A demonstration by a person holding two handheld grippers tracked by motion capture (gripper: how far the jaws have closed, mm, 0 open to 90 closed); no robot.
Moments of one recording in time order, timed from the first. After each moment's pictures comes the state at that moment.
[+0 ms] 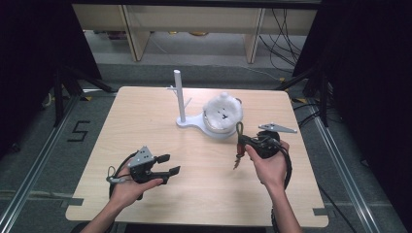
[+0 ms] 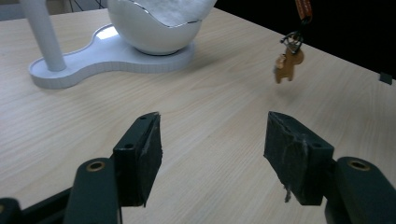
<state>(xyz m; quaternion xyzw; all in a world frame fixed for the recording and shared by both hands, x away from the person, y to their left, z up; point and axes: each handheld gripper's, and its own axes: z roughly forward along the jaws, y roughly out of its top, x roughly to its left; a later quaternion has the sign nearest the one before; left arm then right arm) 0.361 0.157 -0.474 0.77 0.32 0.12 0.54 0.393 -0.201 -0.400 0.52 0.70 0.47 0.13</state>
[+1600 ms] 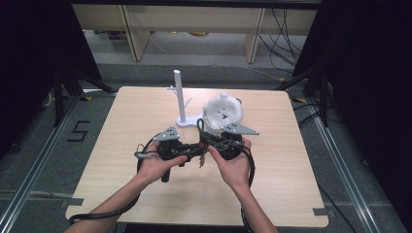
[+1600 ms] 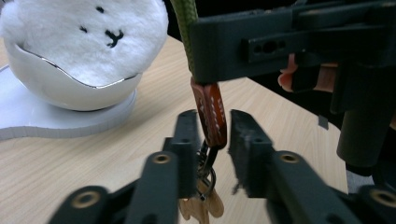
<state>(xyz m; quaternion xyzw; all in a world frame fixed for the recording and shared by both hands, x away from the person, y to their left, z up) 0.410 0.097 -0.443 0.75 0.29 0.03 0.59 0.395 -0.113 -0.406 0.42 0.71 0.55 0.11</state>
